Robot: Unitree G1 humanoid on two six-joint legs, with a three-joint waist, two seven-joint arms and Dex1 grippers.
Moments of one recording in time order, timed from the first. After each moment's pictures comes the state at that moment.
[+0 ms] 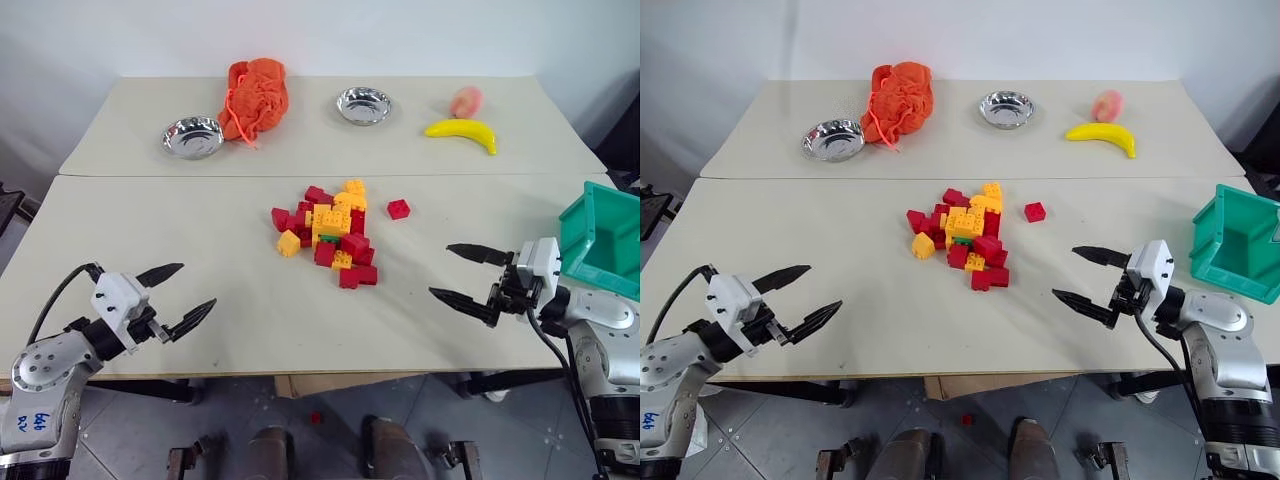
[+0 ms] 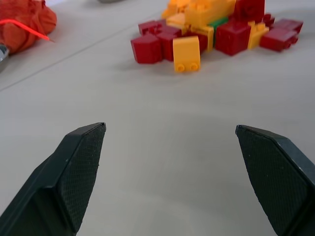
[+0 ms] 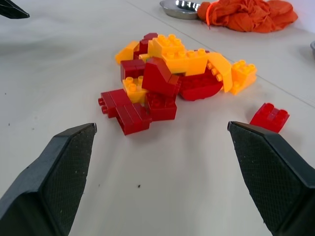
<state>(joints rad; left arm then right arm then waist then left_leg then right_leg) 0.06 0.63 0.35 -0.15 -0.41 0.04 -0.78 -0.22 -0.69 -0.20 0.08 0.50 0.02 1.18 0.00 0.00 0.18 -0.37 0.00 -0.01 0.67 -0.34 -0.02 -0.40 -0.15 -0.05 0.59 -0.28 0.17</state>
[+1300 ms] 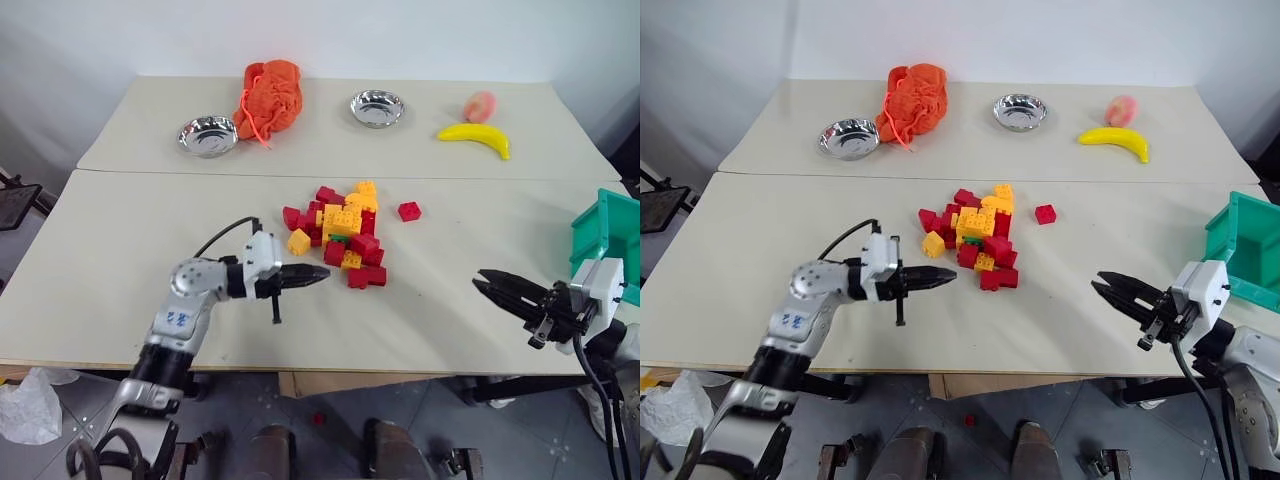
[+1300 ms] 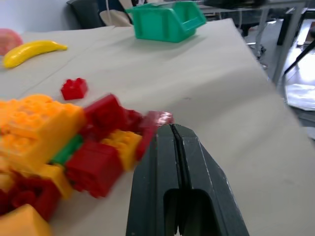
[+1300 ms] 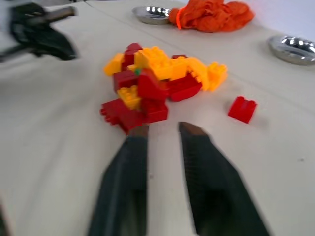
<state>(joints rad) -0.63 0.37 -0.13 0.34 -0.28 -0.08 -1.10 0.12 -0.72 -0.43 -0.33 0.65 0.22 0.99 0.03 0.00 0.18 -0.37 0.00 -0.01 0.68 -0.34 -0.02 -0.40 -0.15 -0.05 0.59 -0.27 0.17</state>
